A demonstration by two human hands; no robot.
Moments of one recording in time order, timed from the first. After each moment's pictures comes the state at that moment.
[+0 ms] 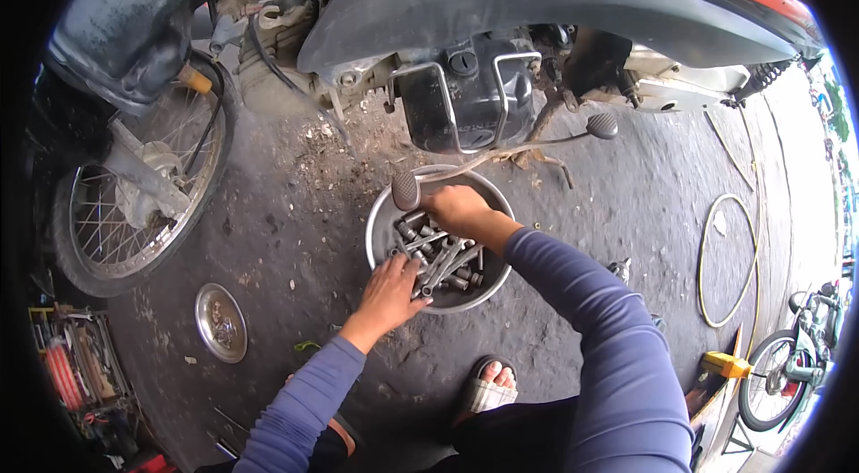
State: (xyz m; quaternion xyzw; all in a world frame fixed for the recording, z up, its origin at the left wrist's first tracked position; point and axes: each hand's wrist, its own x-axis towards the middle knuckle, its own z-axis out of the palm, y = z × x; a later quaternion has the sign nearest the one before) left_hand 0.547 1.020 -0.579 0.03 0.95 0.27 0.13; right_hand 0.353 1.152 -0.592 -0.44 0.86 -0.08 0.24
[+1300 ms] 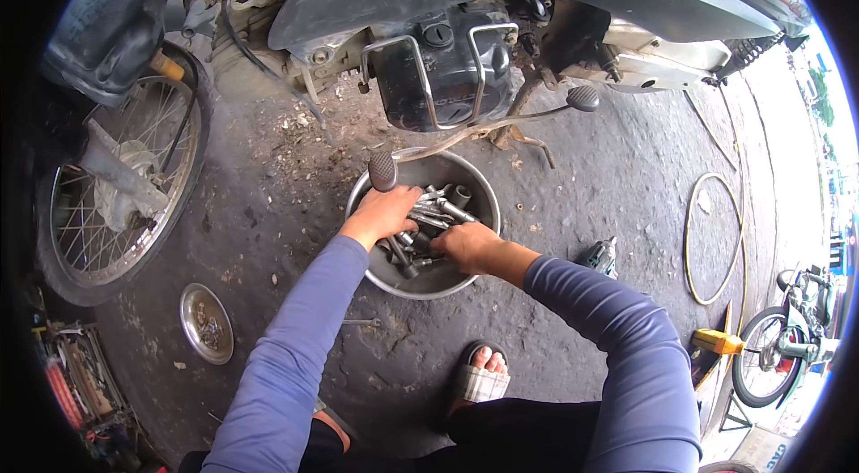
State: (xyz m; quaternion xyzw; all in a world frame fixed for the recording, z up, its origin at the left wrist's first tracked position) left_hand 0.423 1.004 -0.607 0.18 0.95 0.21 0.13; right_hand 0.422 1.213 -0.584 -0.46 0.81 -0.05 0.35
